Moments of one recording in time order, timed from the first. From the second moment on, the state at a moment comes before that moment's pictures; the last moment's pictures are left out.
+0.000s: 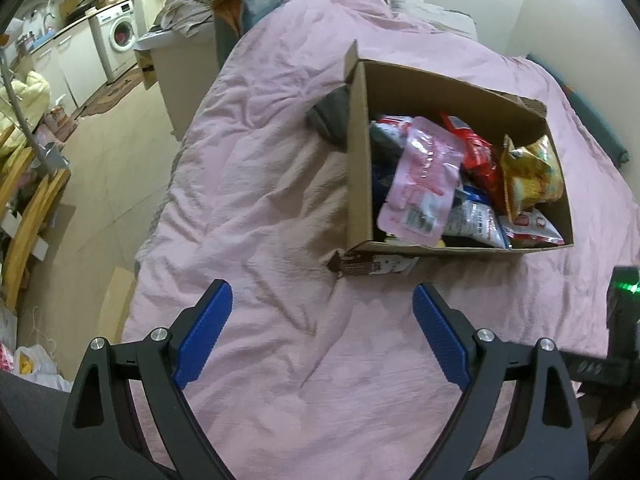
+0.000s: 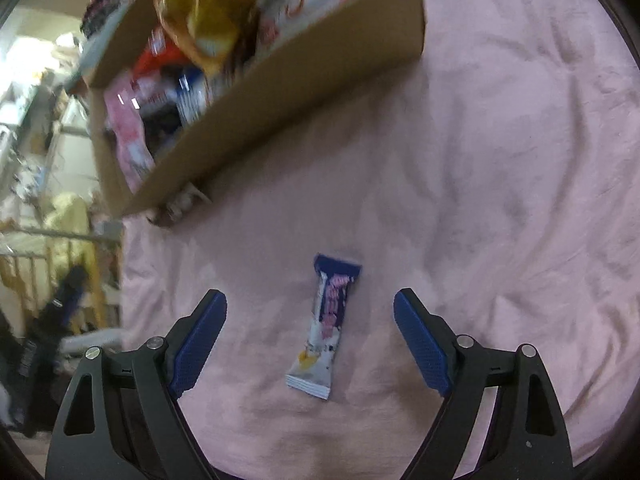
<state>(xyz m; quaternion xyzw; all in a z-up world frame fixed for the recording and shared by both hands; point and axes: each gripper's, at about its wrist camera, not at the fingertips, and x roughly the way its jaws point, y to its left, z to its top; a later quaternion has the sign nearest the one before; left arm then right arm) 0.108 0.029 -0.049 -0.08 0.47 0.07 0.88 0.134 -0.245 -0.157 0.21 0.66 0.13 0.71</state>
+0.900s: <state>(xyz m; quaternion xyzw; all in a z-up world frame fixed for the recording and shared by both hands) 0.115 0.021 -0.059 -0.10 0.49 0.07 0.86 0.112 -0.234 -0.162 0.10 0.65 0.16 0.74</state>
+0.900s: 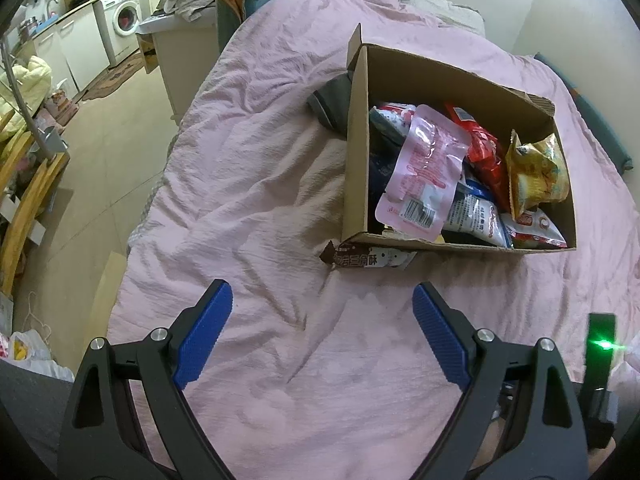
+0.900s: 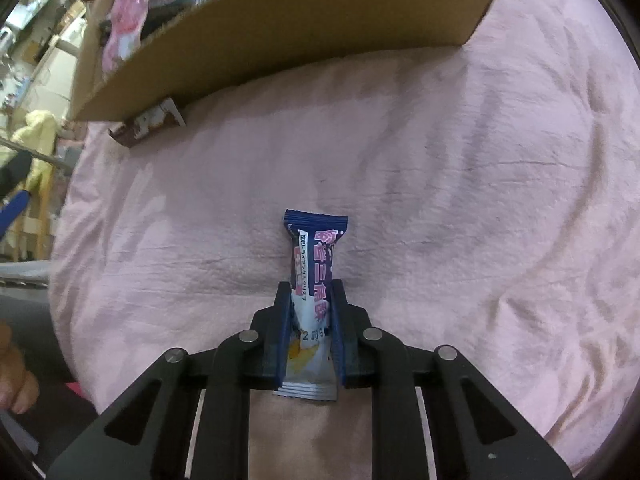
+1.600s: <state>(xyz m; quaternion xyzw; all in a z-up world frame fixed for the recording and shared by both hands) 0.161 -0.013 -0.134 -0.07 0.48 0.04 0.87 0.123 -0.261 -0.110 0.20 0.57 0.19 0.77</state>
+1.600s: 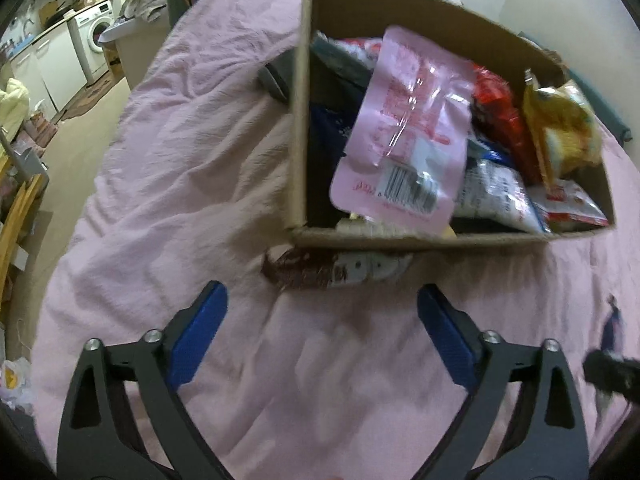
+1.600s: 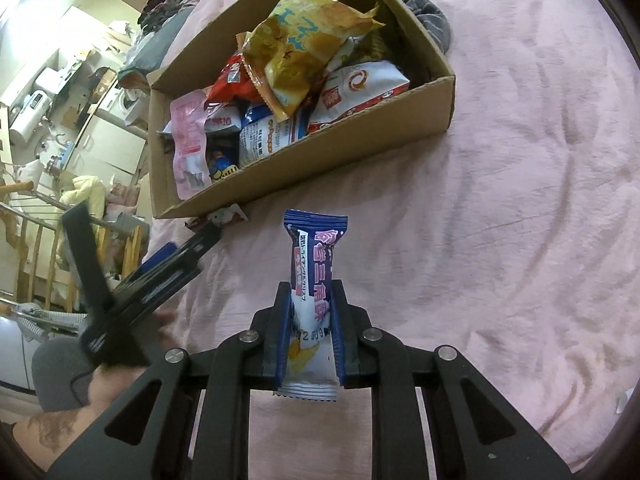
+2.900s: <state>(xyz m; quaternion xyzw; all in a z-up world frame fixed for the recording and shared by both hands) 0.118 -0.039 -0.059 -0.04 0.44 -0.01 0.90 0.122 -0.255 -0.081 0.22 0.54 0.23 0.78</state>
